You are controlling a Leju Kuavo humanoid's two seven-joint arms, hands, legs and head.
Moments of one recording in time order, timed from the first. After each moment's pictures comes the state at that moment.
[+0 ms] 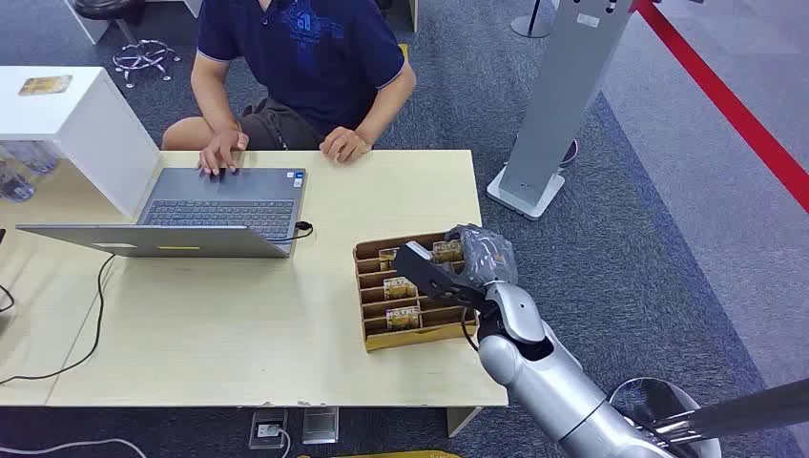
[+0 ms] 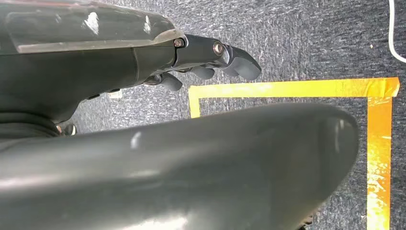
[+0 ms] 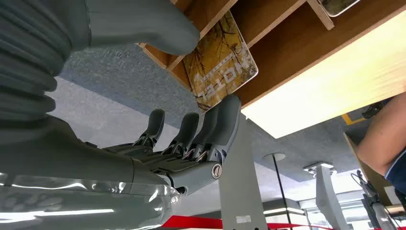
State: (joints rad) left arm -0.09 0.11 -0.99 -0.22 1.26 0.07 0.01; right arm -0.49 -0.12 0.55 -1.20 0.82 -0.15 0.50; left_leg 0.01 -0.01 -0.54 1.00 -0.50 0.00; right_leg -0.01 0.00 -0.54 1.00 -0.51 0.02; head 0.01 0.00
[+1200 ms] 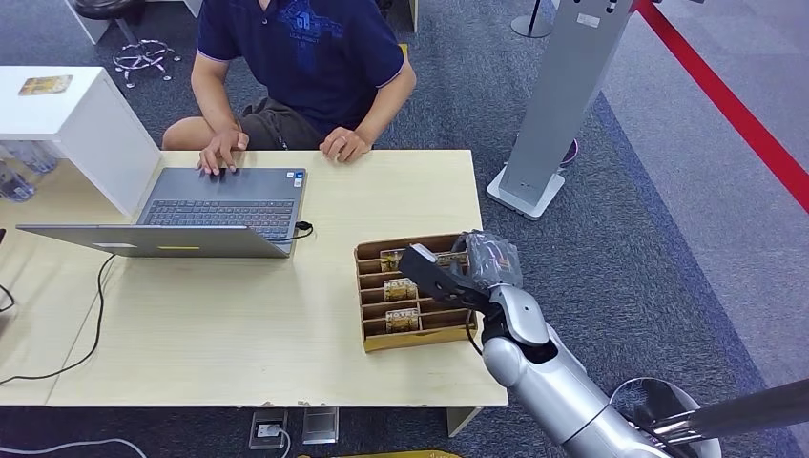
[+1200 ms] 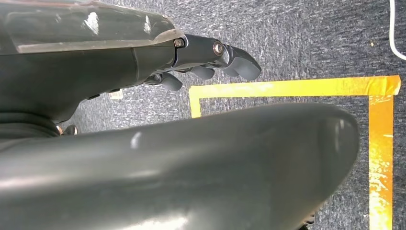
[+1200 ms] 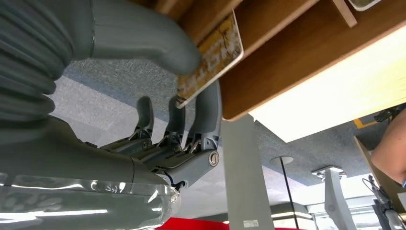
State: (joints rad) left arm -0.09 0.11 -1.00 -0.22 1.25 0.06 0.01; right arm -0.47 -0.13 0.53 -1.21 0.83 -0.13 0.51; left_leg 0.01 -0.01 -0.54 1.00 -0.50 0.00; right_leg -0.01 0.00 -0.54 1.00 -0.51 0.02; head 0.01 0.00
